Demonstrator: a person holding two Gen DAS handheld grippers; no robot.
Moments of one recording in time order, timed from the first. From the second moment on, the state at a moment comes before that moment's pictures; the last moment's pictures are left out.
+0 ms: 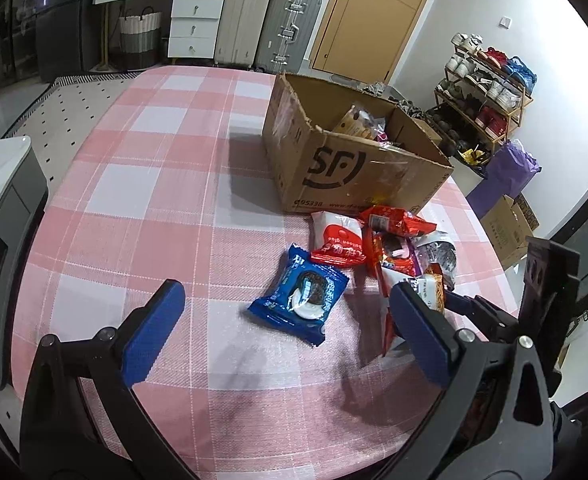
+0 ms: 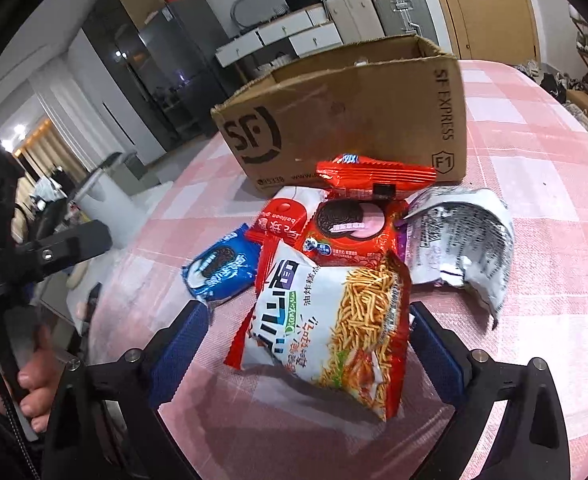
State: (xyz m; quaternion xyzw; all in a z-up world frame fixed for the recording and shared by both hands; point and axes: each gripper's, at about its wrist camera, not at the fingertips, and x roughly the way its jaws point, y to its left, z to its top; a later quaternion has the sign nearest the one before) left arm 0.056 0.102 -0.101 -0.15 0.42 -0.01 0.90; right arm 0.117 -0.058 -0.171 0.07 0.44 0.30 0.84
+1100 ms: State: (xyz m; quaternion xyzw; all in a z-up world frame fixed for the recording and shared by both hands) left arm 0.060 0.103 -0.129 -0.14 0.45 0.01 0.88; right arm 0.104 -0.094 -0.159 0.13 0.40 0.35 0.84
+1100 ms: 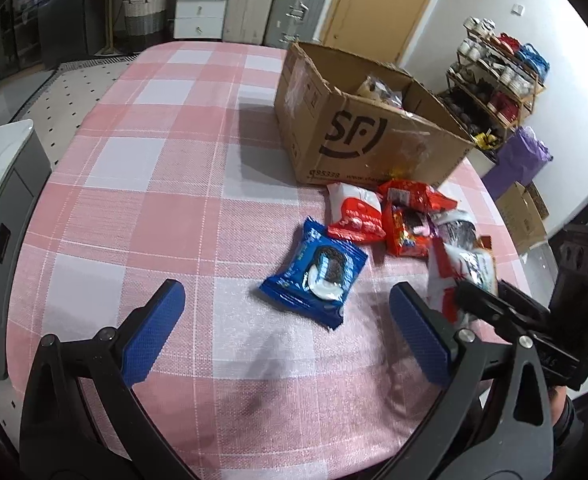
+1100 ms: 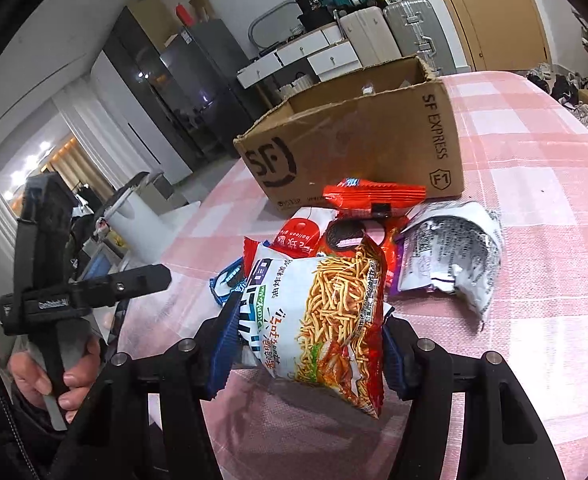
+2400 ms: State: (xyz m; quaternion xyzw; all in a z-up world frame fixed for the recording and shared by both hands) left arm 0.120 0.074 -0.182 -0.08 0.50 0.01 0.86; right arm 0.103 -0.138 -0.184 0.18 0.39 0.37 0.82
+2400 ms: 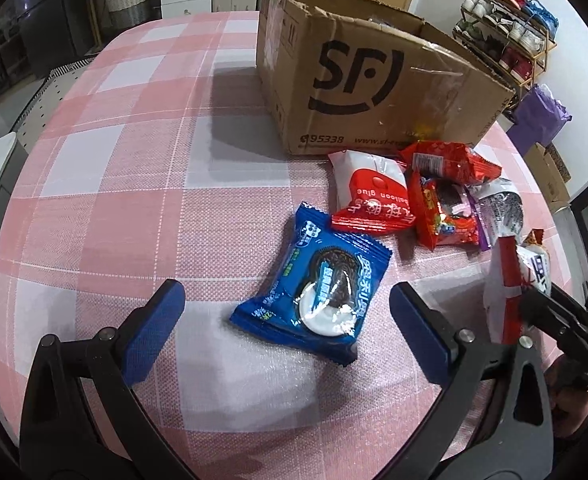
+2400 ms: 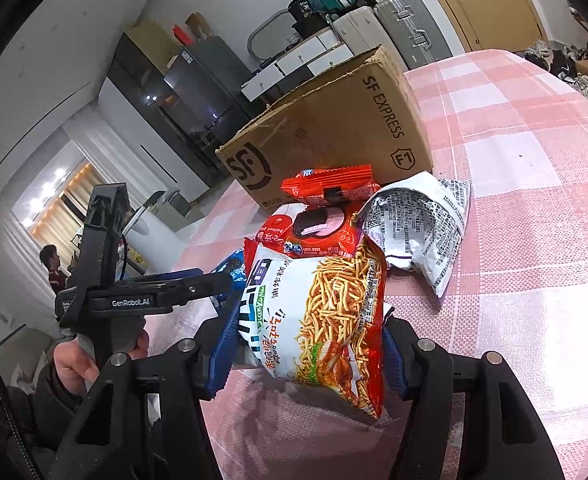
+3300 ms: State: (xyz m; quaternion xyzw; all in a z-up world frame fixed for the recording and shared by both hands) left arm 0.108 0.054 -0.175 -0.04 0.49 -0.04 0.87; right arm 0.099 -0.133 -0.175 0.17 0.39 0.37 0.83
